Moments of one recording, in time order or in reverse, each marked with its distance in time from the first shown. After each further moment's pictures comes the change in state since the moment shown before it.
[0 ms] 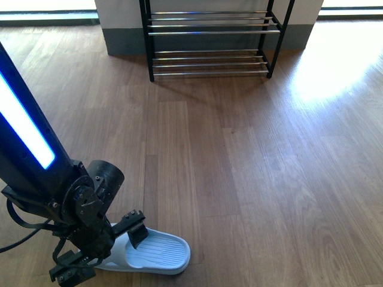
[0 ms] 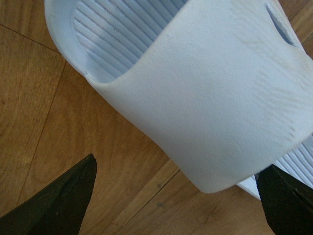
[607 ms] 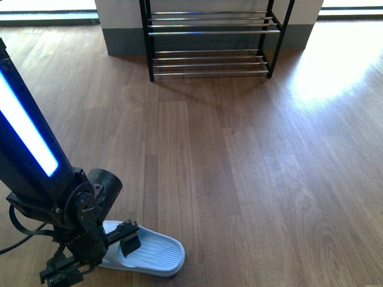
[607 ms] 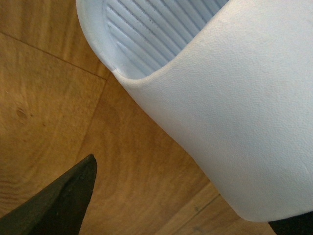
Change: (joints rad) left arm 0.016 0.056 0.031 -0.033 -0.094 0.090; right arm 0.000 0.000 0.000 0.000 0.000 0.000
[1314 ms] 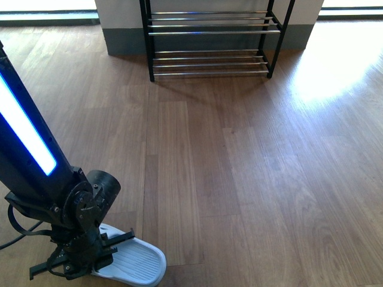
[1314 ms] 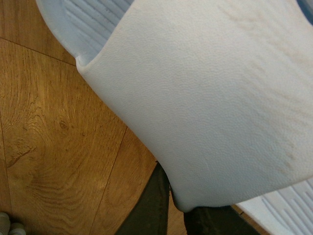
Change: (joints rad) left arm 0.006 0.000 0.002 -0.036 -0.073 0.111; right arm 0.000 0.000 0.000 0.000 0.000 0.000
